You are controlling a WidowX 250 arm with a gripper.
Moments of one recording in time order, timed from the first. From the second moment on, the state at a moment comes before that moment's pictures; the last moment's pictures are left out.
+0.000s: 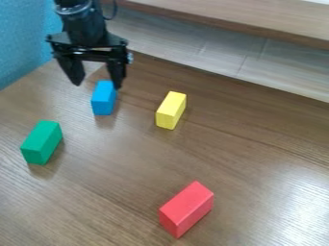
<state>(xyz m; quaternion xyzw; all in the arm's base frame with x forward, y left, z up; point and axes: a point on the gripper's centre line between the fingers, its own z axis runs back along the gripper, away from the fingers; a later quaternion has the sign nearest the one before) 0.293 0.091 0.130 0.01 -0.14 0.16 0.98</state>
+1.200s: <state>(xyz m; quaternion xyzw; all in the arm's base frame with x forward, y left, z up) 0.215 0.162 0.062 0.02 -0.10 0.23 0.97</state>
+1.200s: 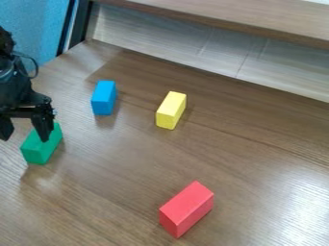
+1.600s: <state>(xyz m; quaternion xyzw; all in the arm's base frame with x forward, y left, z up) 0.218 0.159 0.046 0.02 -0.08 0.24 0.97</state>
